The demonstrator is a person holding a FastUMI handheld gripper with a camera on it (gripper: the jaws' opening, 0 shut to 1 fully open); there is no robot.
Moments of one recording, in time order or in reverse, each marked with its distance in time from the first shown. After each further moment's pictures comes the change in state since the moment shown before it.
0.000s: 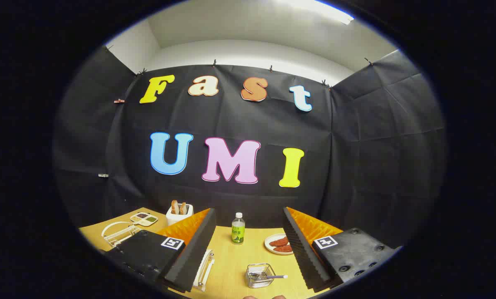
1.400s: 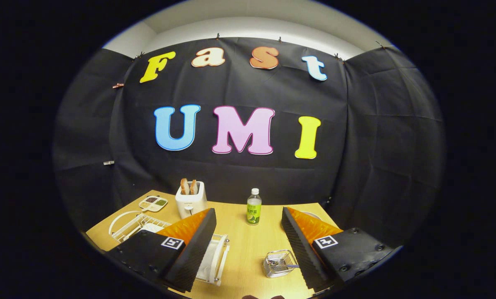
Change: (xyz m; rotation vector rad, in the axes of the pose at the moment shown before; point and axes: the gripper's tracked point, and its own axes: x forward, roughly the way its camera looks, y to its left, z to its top) arm 0.054 0.061 -0.050 0.009 0.247 0.087
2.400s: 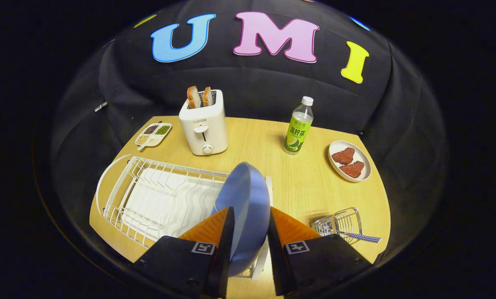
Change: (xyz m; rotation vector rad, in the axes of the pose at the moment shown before) arm 0.095 0.094 -0.176 -0.003 0.645 0.043
